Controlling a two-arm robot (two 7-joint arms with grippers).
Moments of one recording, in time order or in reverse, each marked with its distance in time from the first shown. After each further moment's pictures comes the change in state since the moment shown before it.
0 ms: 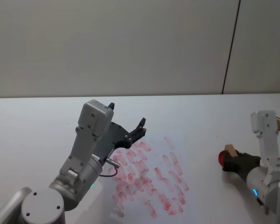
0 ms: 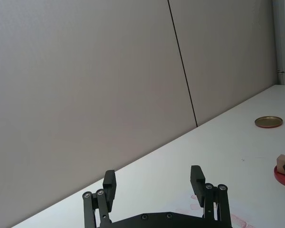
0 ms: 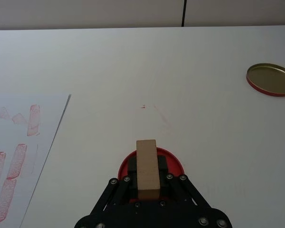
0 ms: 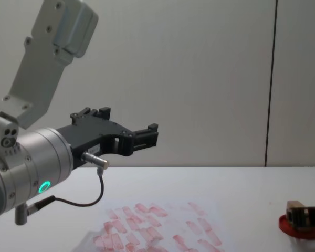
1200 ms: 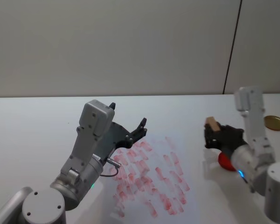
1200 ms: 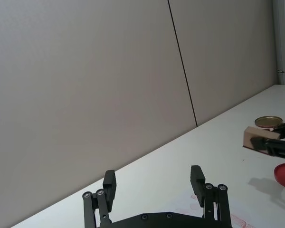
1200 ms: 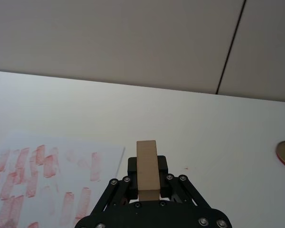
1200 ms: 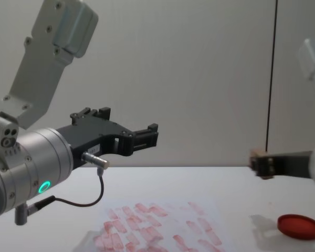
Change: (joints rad) left arm 0.000 0.000 0.000 0.000 0.000 0.000 0.000; right arm 0.034 -0.041 -0.041 -0.085 -0.119 -0.050 0.089
